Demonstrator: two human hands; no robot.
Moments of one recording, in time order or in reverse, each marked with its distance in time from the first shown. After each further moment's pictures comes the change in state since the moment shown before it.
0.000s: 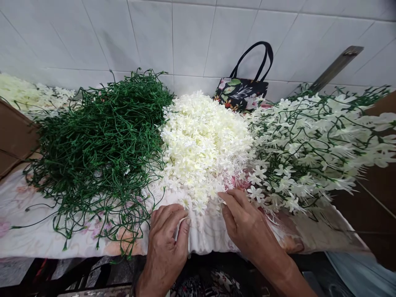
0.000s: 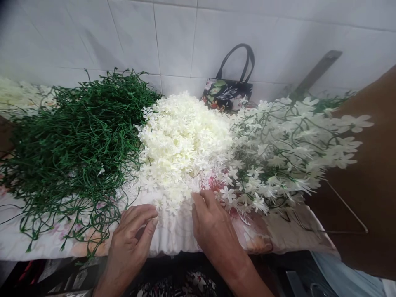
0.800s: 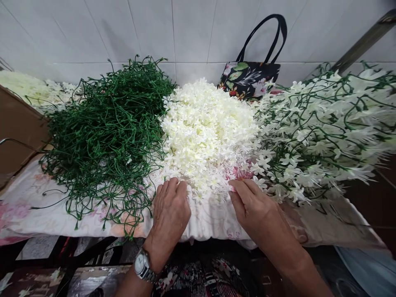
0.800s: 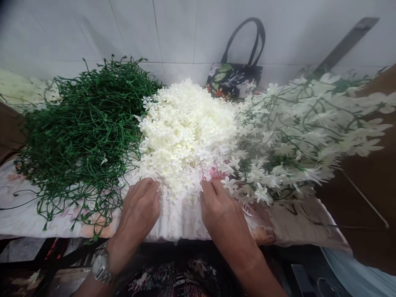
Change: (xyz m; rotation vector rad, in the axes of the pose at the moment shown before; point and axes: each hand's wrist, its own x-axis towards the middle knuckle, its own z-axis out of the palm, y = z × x) left_hand 0.030 0.008 0.013 0.548 -0.210 0.080; right_hand 0.001 0.008 -0.015 -0.109 0.021 0.032
